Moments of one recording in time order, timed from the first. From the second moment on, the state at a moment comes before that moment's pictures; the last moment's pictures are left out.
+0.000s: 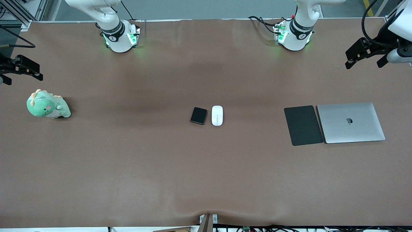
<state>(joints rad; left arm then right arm) -0.06 -0.12 -0.09 -1.57 0.01 1.51 -0.16 0.06 0.03 -0.11 -1.45 -0.03 1.41 -0.20</state>
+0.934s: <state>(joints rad) -0.05 -0.09 -0.08 -1.57 0.02 1.49 -0.18 0.06 0.03 -0.11 -1.45 -0.01 1.41 -0.20</state>
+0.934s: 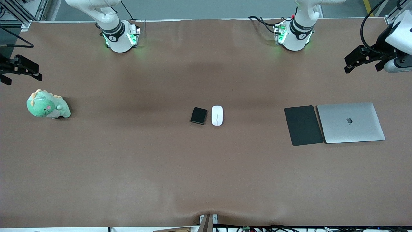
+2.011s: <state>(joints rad) -0.05 -0.05 -0.09 -1.52 0.03 1.49 -0.18 0.06 0.03 -0.11 -1.45 -0.01 1.41 -0.20</state>
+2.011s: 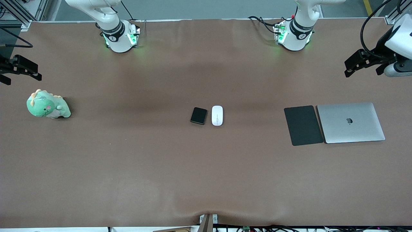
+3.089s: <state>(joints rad) -0.03 0.00 -0.09 -1.77 0.03 1.74 -0.18 0.06 0.03 -0.11 -1.45 0.00 1.41 -0.09</state>
